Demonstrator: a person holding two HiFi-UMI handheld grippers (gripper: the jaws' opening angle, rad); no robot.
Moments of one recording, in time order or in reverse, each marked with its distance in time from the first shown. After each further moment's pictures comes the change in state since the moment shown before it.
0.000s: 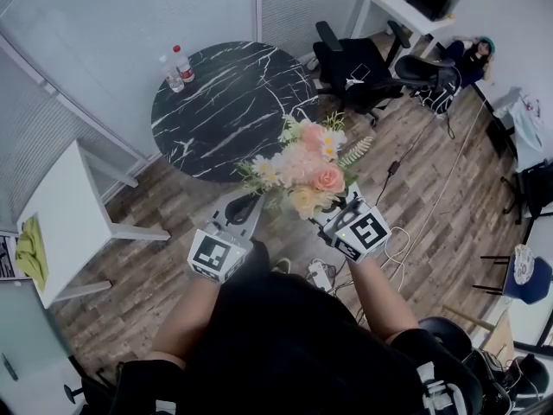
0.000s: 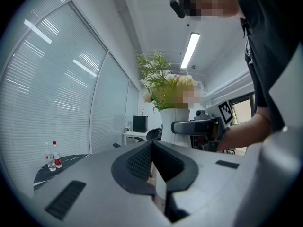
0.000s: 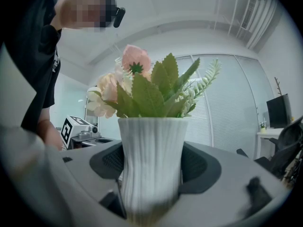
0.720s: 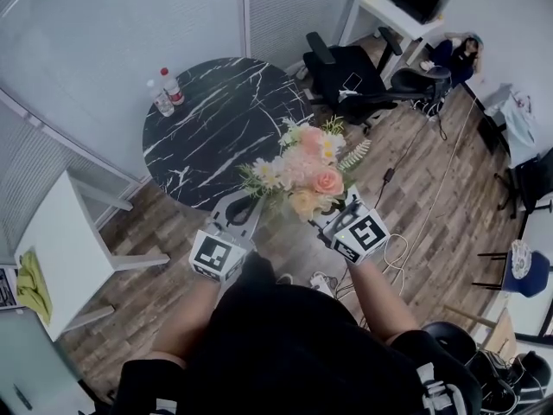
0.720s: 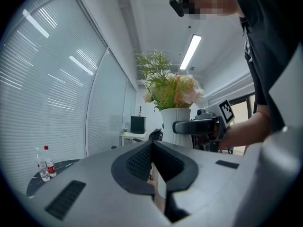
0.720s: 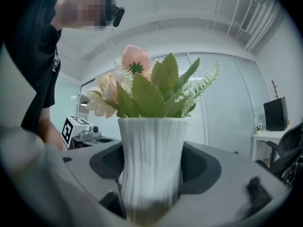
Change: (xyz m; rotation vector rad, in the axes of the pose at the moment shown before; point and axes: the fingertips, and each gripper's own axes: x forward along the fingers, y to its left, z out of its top) left arm 0.058 0.085 0.007 0.001 -0.012 -0.069; right arm 0.070 -0.064 0.003 -0.015 0.022 -0.071
